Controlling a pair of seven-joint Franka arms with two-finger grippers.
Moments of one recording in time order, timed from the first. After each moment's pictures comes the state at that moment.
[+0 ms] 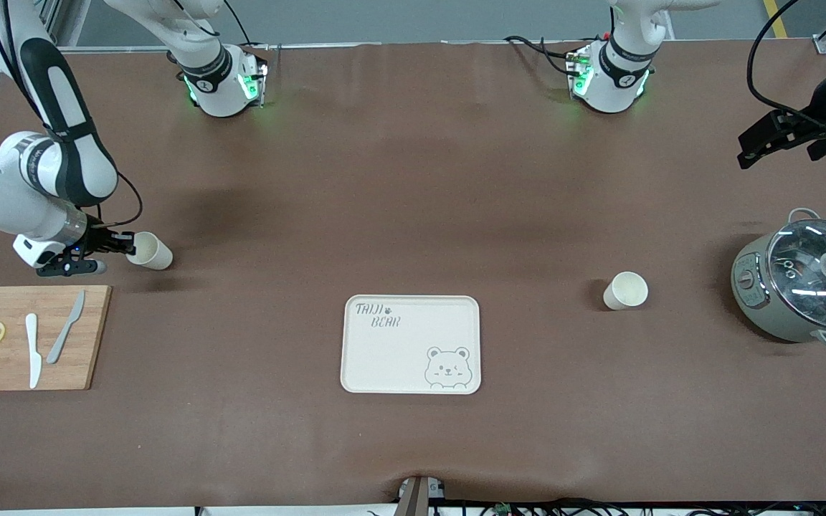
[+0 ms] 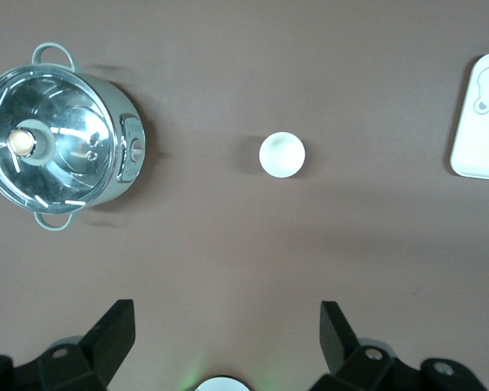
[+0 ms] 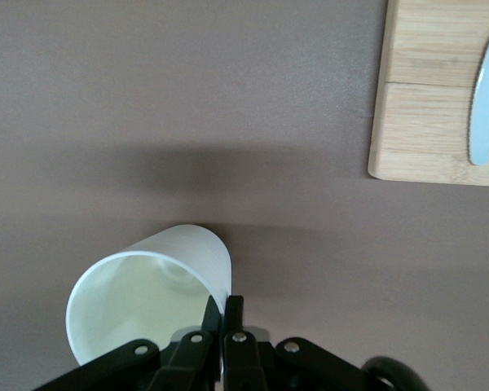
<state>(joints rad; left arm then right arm) -0.01 -0.04 -0.07 -1.51 0.05 1.44 -0.18 -0.14 0.24 -0.13 -2.28 0.09 2.40 -0.40</state>
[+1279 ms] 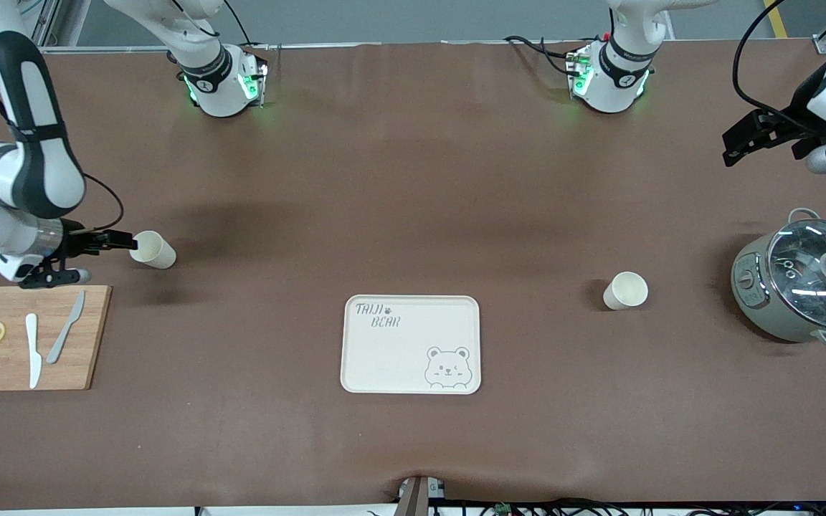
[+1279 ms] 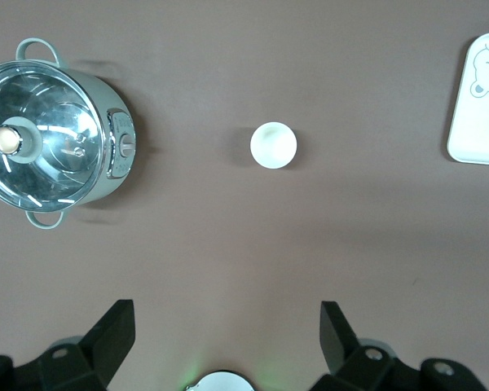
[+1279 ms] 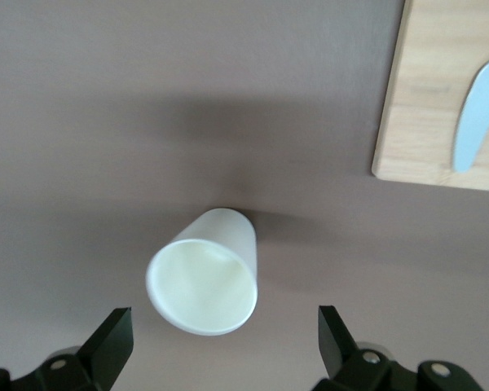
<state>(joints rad) 0.07 -0.05 -0.20 -1.54 0.04 1.44 -0.18 -0.13 0.26 -0.12 -1.98 0.09 1.97 -0.40</state>
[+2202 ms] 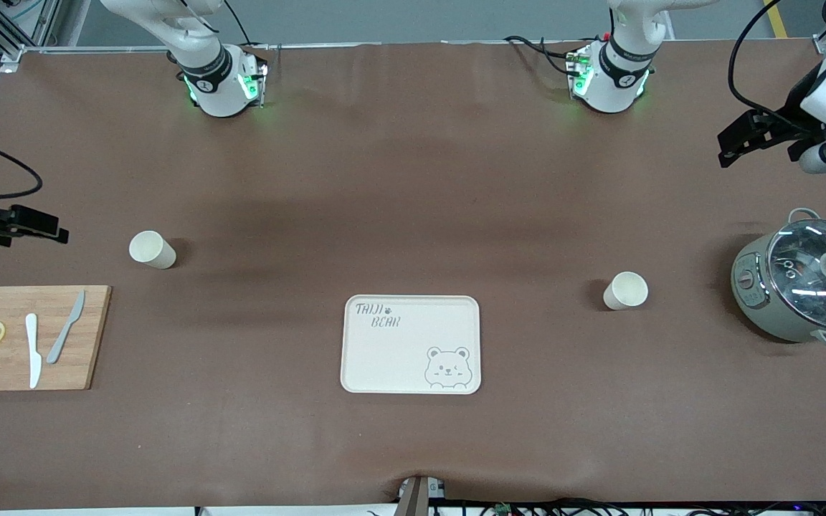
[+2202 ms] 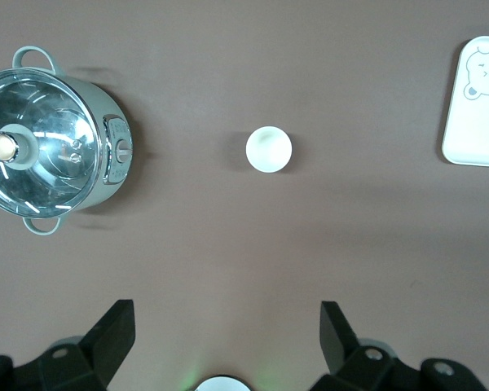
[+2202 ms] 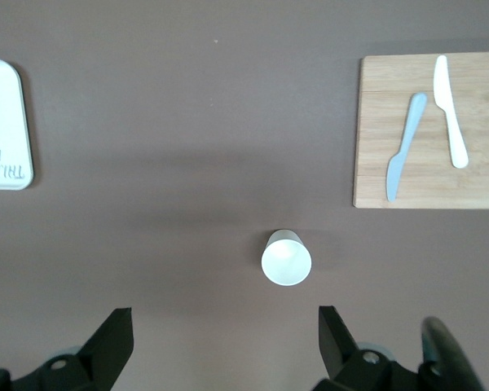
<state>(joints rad) 0.07 -0.05 -0.20 -1.54 0.04 1.45 -0.18 -0.01 0.19 -0.11 -1.41 0.09 1.51 -0.11</state>
